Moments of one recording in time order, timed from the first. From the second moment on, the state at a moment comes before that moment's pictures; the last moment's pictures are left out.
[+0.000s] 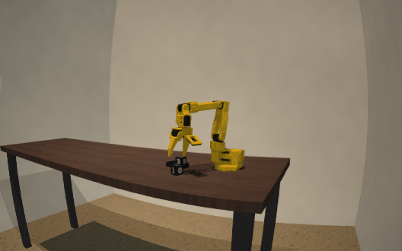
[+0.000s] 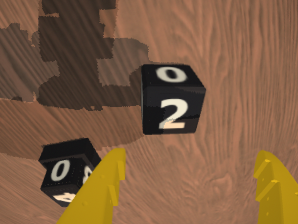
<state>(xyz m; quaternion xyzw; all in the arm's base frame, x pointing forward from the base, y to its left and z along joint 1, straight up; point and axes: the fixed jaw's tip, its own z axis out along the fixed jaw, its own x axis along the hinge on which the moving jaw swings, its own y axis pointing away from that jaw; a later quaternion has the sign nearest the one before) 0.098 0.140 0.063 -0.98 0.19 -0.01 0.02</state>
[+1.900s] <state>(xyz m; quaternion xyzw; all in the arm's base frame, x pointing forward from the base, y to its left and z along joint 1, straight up) 0.101 0.138 0.047 -0.98 0.19 0.00 0.00</state>
